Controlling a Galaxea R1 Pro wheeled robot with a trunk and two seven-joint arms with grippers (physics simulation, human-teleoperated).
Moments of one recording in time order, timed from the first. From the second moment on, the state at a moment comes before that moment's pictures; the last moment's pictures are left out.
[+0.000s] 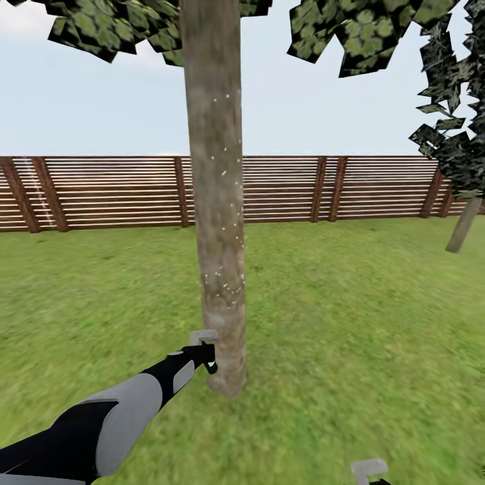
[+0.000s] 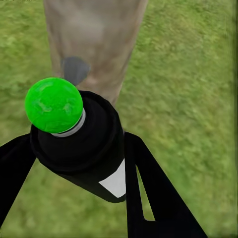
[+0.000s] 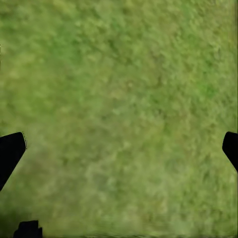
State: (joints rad) left arm -0.95 -0.15 0.11 -0.03 -0.01 0.01 -0.03; right arm -0.48 -0.03 0.26 0.05 -0.06 -0.19 -0.30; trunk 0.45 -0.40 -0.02
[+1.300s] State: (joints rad) left arm -0.95 -0.14 0.11 -0.78 0.00 0.91 -0.03; right arm -0.48 -0.03 0.26 -0.04 -0.05 -0.18 -0.30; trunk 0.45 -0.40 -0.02
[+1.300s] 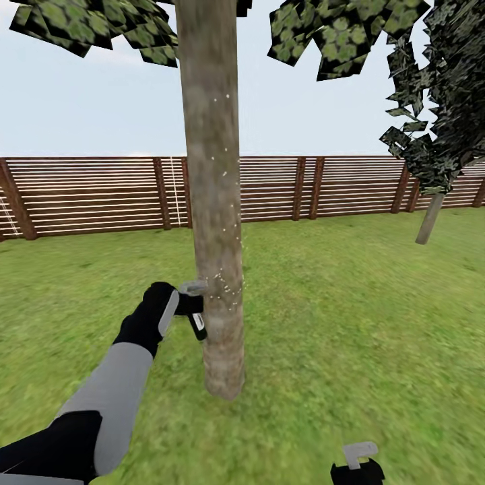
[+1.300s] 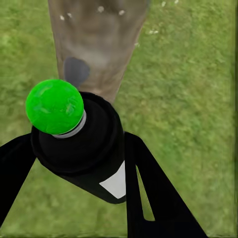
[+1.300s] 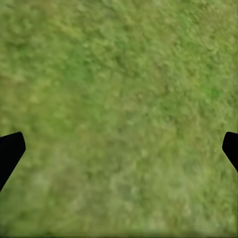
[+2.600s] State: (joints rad) left arm -1.68 -0.11 0.10 -0.56 -0.01 0.99 -0.03; right arm -0.48 -0.02 0.26 -0.02 -0.05 -0.18 -0.30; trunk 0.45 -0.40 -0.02
